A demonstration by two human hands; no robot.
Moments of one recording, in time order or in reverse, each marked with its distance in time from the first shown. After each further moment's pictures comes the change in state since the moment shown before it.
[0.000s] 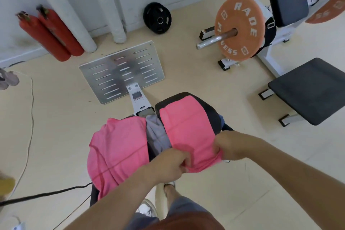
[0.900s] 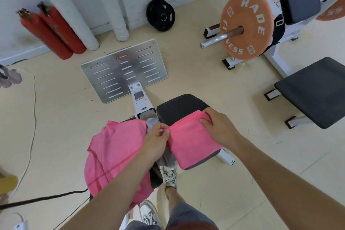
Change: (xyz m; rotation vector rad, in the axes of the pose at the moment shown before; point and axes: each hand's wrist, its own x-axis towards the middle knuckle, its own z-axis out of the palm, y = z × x) left_hand 0.029 -0.032 -0.036 -0.781 0.593 -0.466; right_hand 0.046 -0.012 -0.027 0.590 0.681 0.114
